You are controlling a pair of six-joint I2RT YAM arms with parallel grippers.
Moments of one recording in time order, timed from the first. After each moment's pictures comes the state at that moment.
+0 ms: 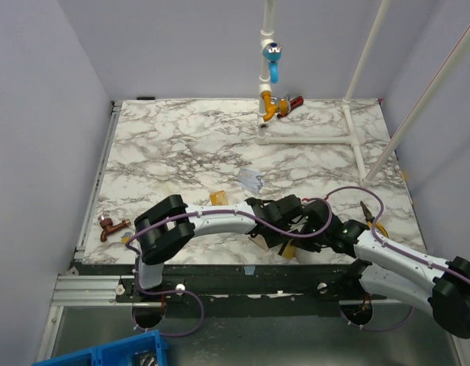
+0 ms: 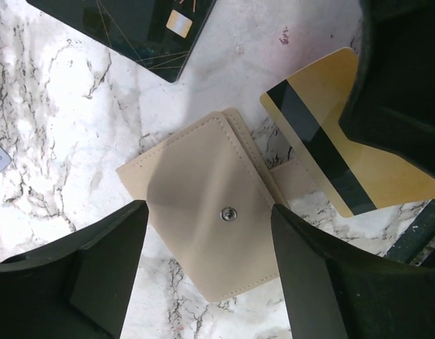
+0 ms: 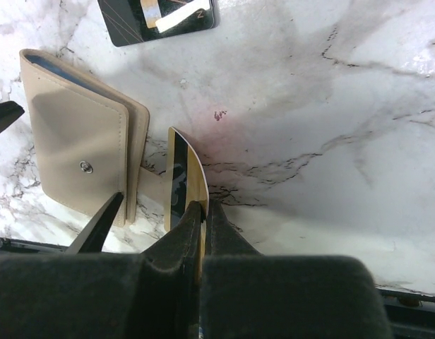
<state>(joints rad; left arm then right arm) -1.19 1.87 1.26 -0.47 -0.13 0.08 0.72 0.96 0.39 -0.49 0.07 1.12</state>
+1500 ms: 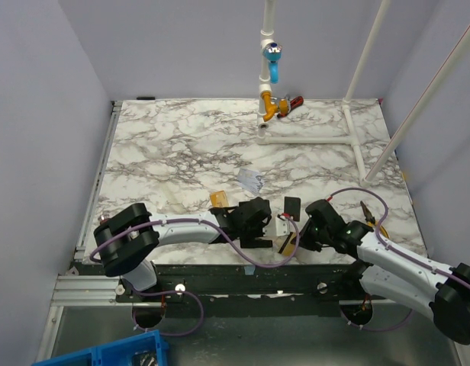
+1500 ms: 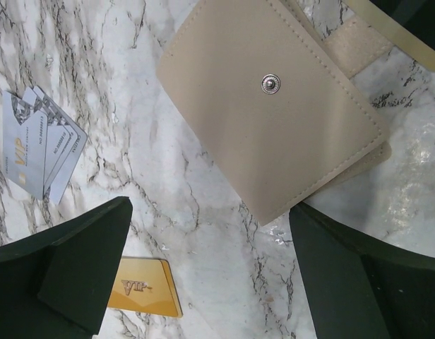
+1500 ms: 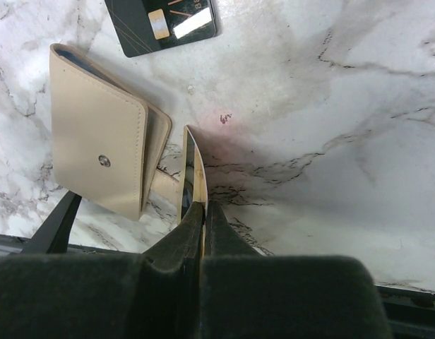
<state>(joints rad) -1.12 1.58 0.84 -0.14 -0.11 0.52 0.69 0.92 0.38 -0.49 0.05 1.15</state>
